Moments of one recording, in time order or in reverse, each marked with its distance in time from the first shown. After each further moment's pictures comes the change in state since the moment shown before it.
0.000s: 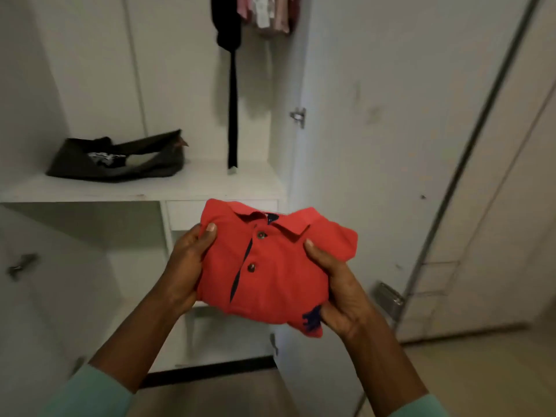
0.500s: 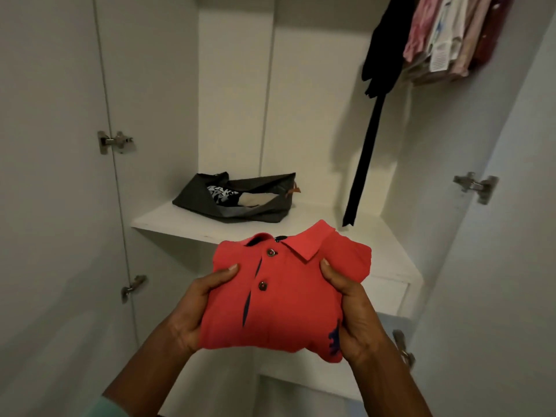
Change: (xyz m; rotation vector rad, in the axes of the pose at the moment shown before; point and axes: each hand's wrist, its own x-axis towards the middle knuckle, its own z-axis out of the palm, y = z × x) left_hand 0.131 0.058 -0.202 -0.286 0.152 -0.227; right_hand 0.229 0.053 0.196 -0.124 -0.125 0.105
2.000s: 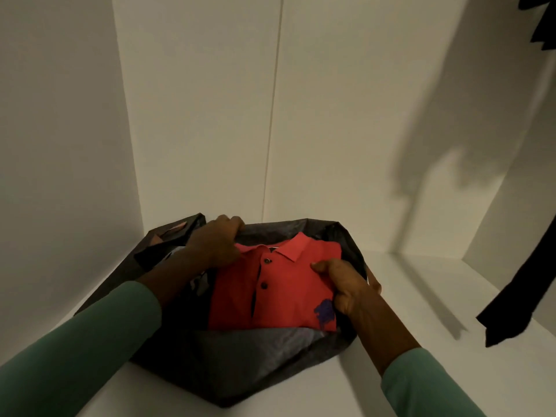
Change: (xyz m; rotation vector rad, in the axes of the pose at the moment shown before) left_hand 0.651 0.260 -0.131 1.867 0.010 0.508; right_hand 0.643 -0.021 0.088 -0.361 0.380 0.083
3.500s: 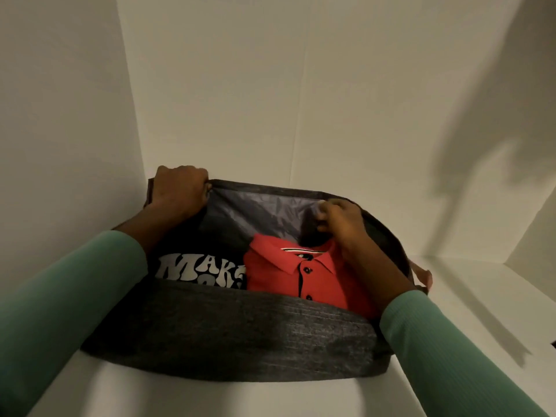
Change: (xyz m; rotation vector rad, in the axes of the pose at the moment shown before) left_hand 0.069 -0.099 -0.067 0.412 0.335 -0.160; right_hand 0.064 -0.072 0.079 -0.219 0.101 -0.514
